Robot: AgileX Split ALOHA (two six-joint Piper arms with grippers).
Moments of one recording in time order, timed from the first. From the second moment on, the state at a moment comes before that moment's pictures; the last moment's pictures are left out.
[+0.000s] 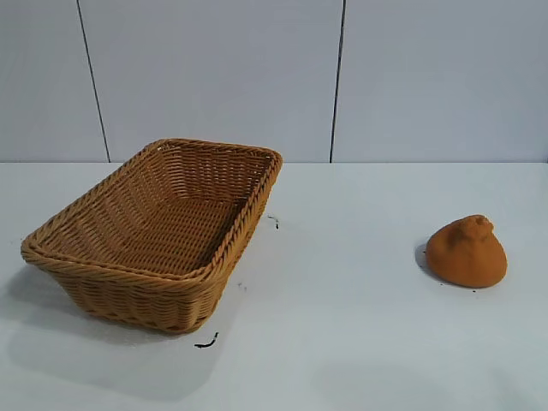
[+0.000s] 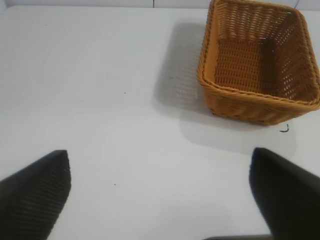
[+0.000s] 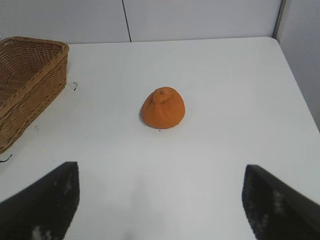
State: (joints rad) left arm 0.02 -0.01 -0.50 -0.05 1.07 0.02; right arm 0.02 0.00 -0.50 0.02 1.02 0.02
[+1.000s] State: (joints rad) left arm 0.02 0.49 -0.82 -0.02 1.06 0.04; right arm 0.02 0.00 -0.50 0.02 1.02 0.02
